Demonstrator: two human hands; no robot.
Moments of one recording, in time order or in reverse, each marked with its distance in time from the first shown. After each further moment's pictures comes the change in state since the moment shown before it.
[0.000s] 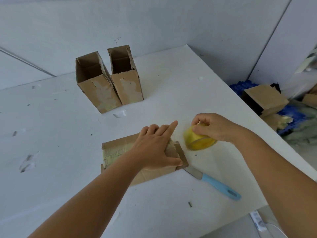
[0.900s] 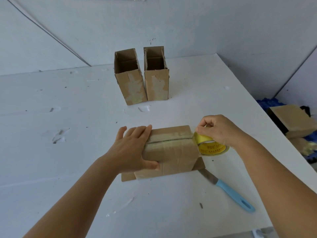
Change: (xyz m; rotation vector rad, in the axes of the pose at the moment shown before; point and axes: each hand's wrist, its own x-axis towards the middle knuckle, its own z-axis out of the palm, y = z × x) left_hand -0.095 -0.054 -0.008 0.033 0.011 -0.307; right_hand 0.016 -0.039 0.033 -0.113 0.083 -0.101
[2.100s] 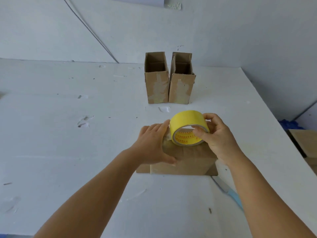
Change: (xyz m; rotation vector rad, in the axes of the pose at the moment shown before) left_hand -0.004 0.001 0.006 -0.373 0.186 -0.069; right_hand -0.022 -0.059 0.056 0.614 0.060 -0.219
